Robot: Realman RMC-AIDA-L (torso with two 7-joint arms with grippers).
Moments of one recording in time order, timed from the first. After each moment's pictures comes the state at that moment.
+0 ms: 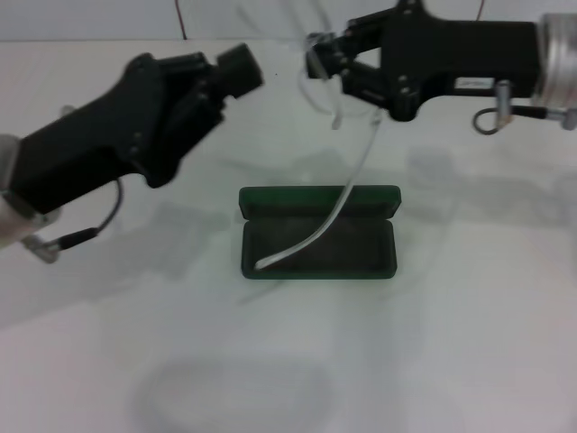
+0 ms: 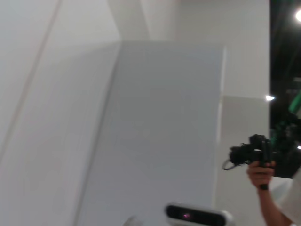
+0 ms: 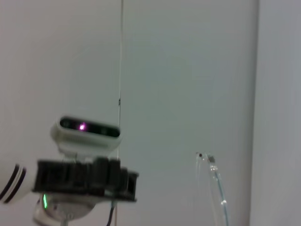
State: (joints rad) left arm -0.39 -2.08 1.10 0.64 1.11 1.86 -1.29; right arm 0.64 2.02 -1.21 -0.90 -1.41 -1.46 1.39
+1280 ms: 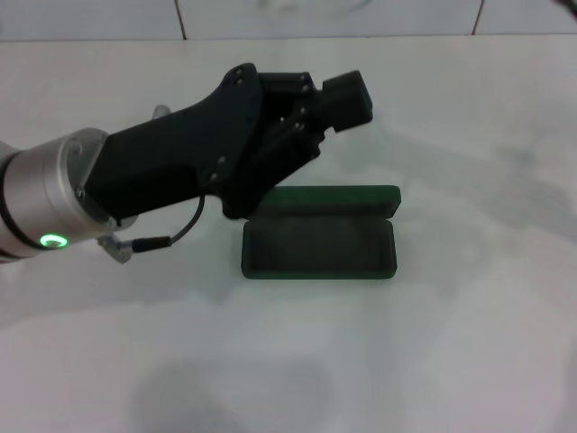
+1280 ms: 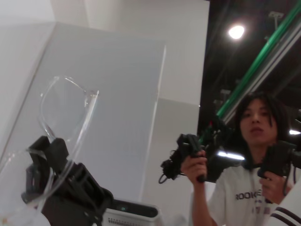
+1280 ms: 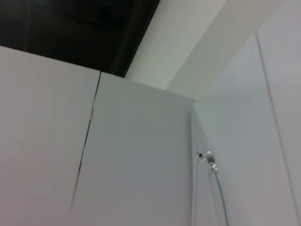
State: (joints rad) left arm -0.49 -2.09 1.32 0.60 1.00 1.89 -1.30; right arm 0.71 2.03 -1.08 -0.54 -0.87 -1.68 1.04
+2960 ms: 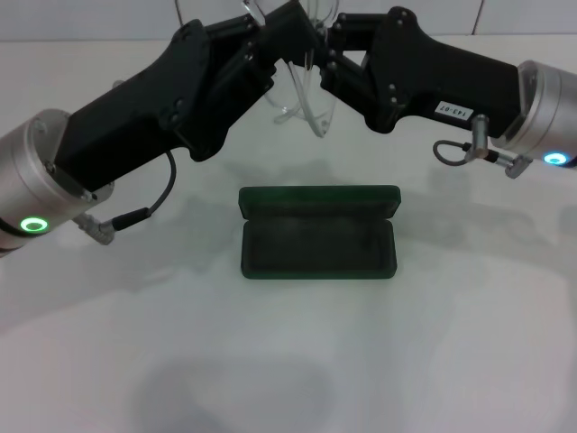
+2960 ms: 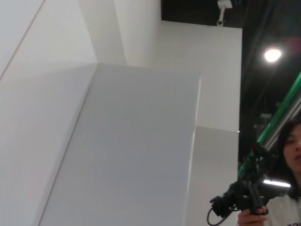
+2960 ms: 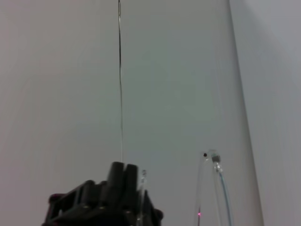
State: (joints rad) left arm -0.46 -2.09 1.30 0.57 0.90 1.85 -1.27; right arm 0.70 2.02 -1.49 -0.46 -0.84 -1.55 1.00
